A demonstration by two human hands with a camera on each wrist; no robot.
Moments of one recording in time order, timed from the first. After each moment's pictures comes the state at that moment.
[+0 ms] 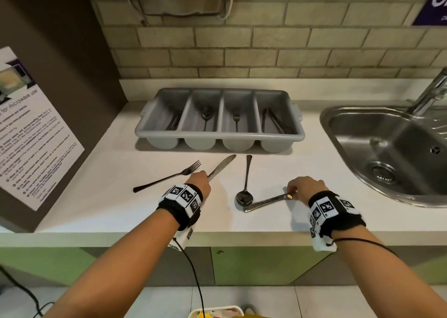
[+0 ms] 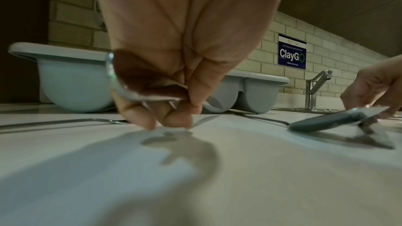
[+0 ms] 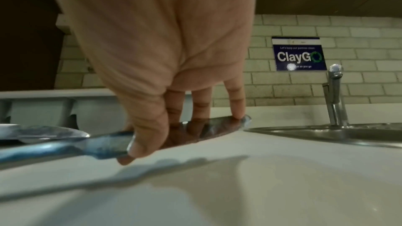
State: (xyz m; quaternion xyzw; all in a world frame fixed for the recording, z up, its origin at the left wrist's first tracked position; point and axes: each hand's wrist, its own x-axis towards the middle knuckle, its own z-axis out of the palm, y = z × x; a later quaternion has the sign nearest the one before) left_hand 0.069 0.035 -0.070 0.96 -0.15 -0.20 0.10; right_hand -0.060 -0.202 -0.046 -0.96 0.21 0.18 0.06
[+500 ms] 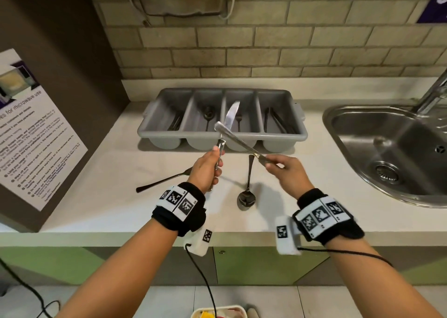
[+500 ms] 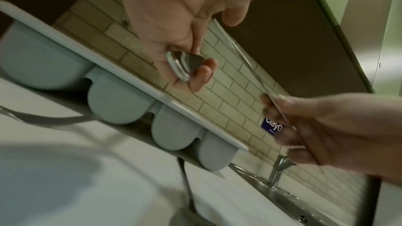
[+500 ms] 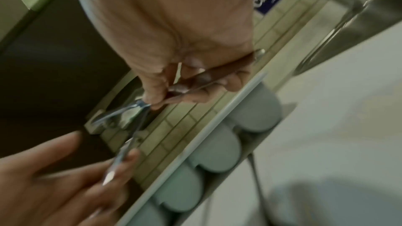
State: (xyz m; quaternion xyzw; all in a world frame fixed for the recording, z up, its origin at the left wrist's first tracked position) left_hand 0.040 0.032 -0.018 0.70 -0.06 -0.21 0.68; right_hand -0.049 -0.142 -0.009 -0.81 0.18 -0.13 0.55
